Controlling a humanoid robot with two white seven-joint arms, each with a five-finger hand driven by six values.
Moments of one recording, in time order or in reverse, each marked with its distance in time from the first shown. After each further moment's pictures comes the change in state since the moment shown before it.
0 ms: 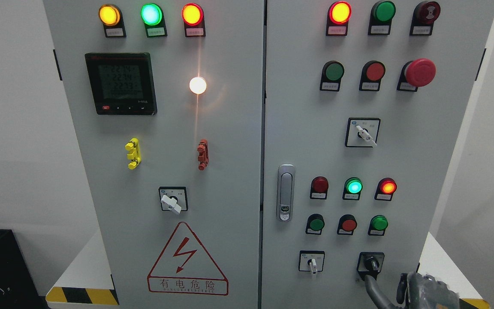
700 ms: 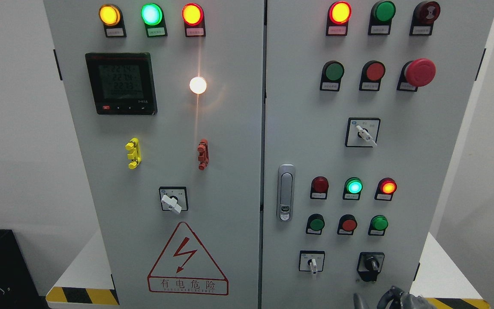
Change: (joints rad) left arm 0.000 0.000 0.000 0.000 0.000 0.000 0.000; right arm 0.197 -0.001 0.101 -0.131 -0.388 0.007 -0.187
